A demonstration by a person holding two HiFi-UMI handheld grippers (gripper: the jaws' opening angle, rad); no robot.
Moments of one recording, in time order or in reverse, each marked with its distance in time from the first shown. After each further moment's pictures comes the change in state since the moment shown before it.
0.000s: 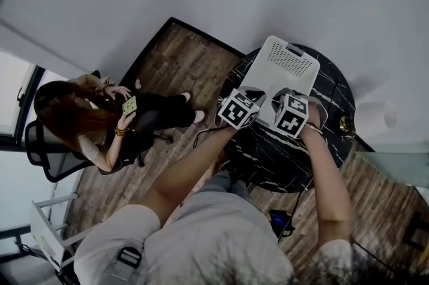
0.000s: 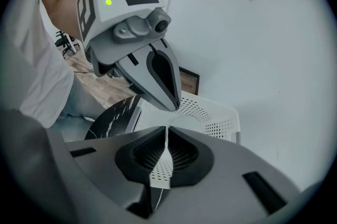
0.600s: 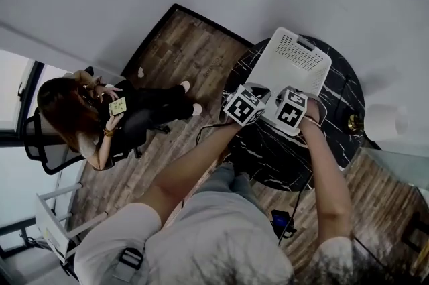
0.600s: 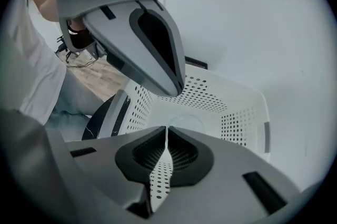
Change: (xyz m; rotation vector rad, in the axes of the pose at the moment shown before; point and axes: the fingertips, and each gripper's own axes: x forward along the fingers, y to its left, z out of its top) left arm 0.030 0.022 -0.029 -0.024 0.069 -0.017; right arm 0.085 0.003 -0.028 0.048 0.078 0.111
